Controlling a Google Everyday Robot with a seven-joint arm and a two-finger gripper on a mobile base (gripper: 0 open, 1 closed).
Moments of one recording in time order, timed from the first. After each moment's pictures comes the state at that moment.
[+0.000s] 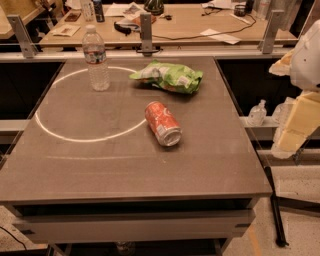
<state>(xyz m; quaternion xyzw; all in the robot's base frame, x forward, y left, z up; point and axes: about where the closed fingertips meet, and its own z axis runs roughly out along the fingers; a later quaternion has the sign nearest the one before) 0.438 -0.217 0.976 -0.60 0.78 -0.03 0.16</state>
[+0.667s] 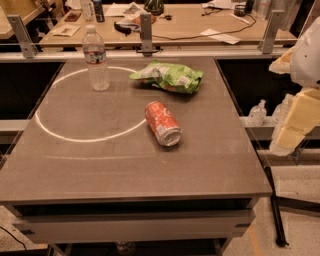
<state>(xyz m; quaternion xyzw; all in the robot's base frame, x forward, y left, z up) 0.439 -0.215 0.980 -0.60 0.78 -0.03 0.17</state>
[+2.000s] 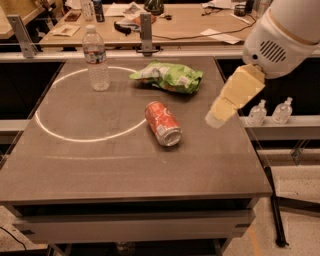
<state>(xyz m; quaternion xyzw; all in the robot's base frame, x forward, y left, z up) 0.473 -0.148 0.986 -0.45 0.87 0.04 0.19</state>
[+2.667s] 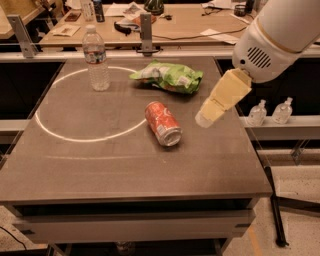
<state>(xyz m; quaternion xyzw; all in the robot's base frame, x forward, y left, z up) 0.485 -0.135 0.975 -0.43 0.88 0.05 0.20</state>
